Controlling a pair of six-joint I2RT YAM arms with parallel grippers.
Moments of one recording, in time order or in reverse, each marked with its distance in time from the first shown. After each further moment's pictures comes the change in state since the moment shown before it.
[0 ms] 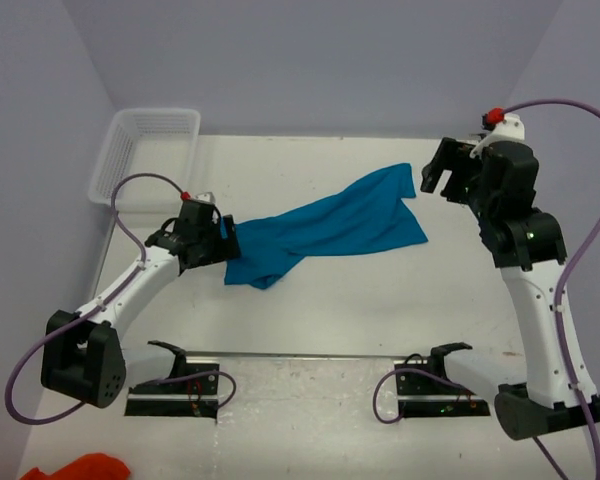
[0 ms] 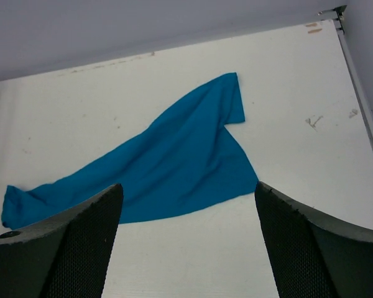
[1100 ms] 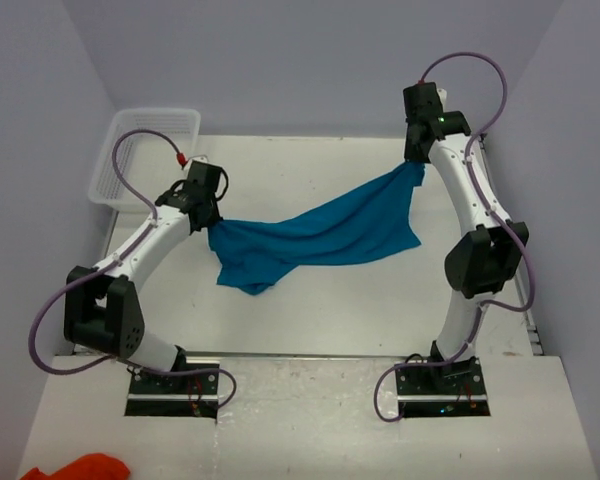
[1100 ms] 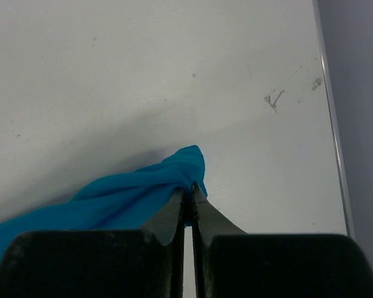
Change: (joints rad) left arm 0.005 0.225 0.298 -0.074 -0.325 0.072; right arm 0.025 0.787 0.514 -0.233 0.286 -0.020
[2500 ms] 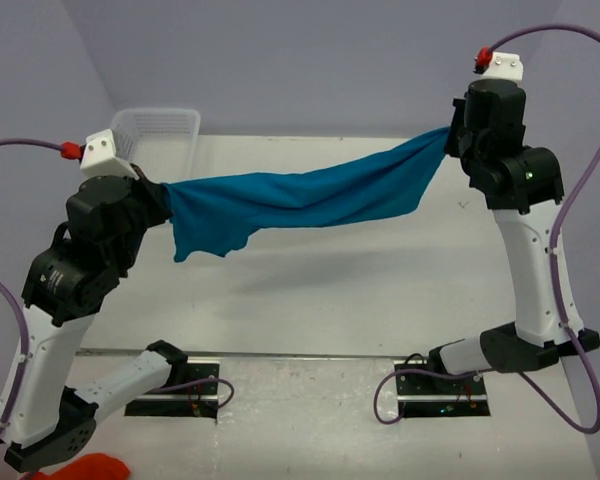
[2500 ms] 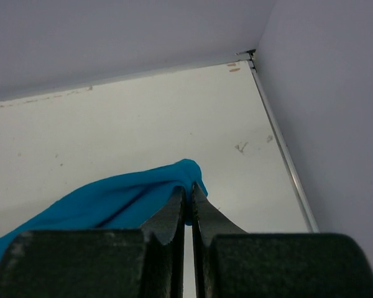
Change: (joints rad) left arm -0.195 -0.526 0.405 -0.331 -0.137 -0.051; right arm 0.100 -0.452 0.074 -0.021 0.071 -0.080
